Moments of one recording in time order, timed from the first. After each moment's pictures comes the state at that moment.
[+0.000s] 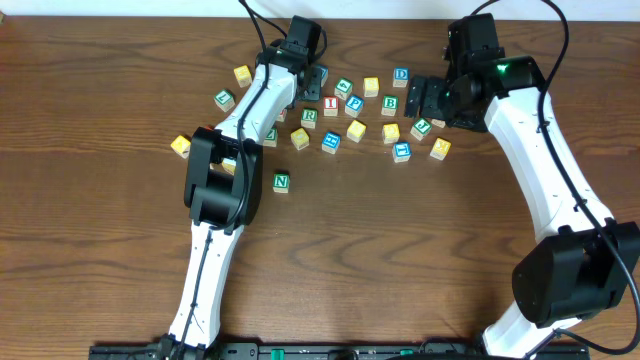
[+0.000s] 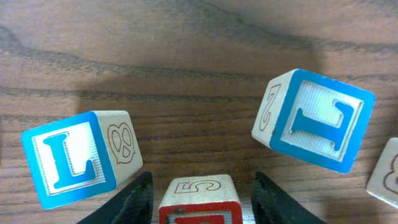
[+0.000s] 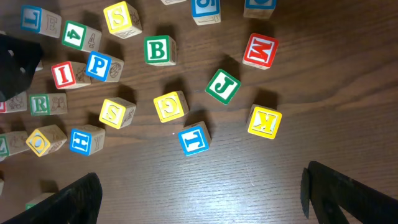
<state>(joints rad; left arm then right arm) -0.33 2.54 2.18 -0.74 -0.11 -0.20 0.19 1.83 1.69 -1.02 -0.03 0.40</state>
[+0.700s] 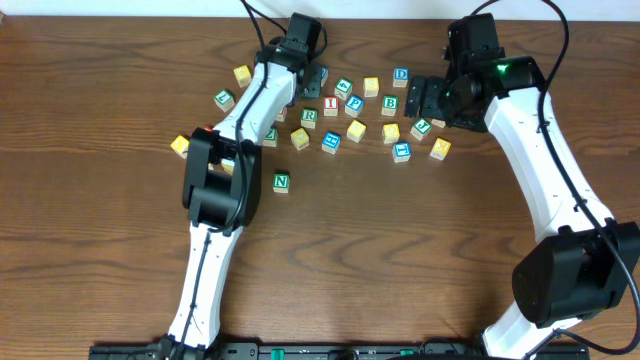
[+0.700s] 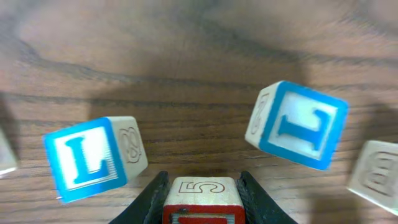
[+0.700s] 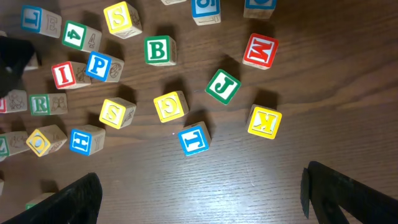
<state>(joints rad) -0.33 2.52 2.18 -0.74 -0.11 -0.20 0.19 1.83 1.69 -1.02 -0.03 0.40</state>
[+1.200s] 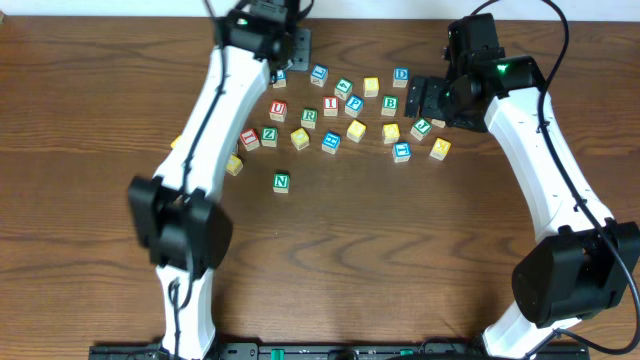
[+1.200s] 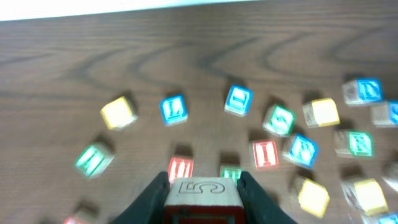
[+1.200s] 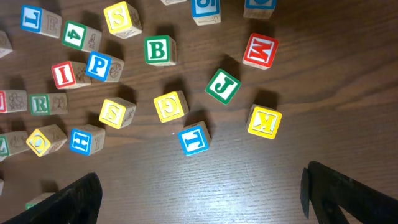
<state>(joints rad) -0.33 2.11 2.18 -1.02 -0.11 -0.20 0.19 1.83 1.69 -1.02 -0.03 0.40</state>
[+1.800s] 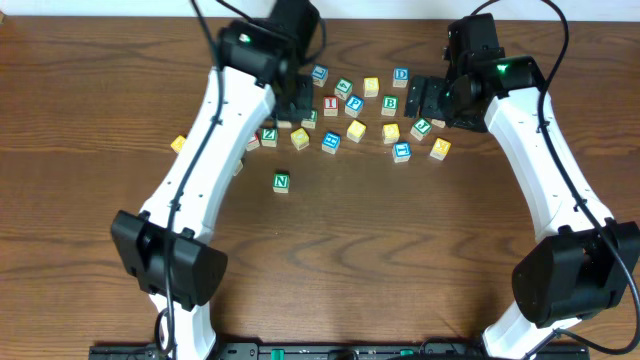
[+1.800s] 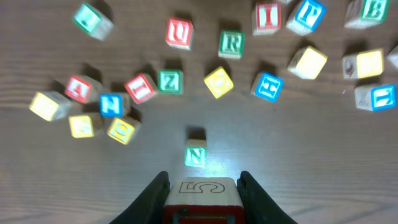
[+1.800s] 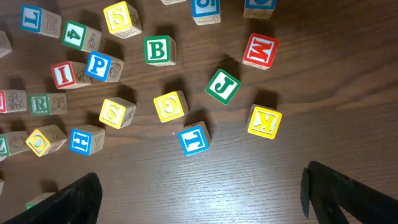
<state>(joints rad) -0.43 1.97 2.08 -1.40 -0.11 -0.34 0.19 1.83 1.69 -1.02 -0.03 0.40</state>
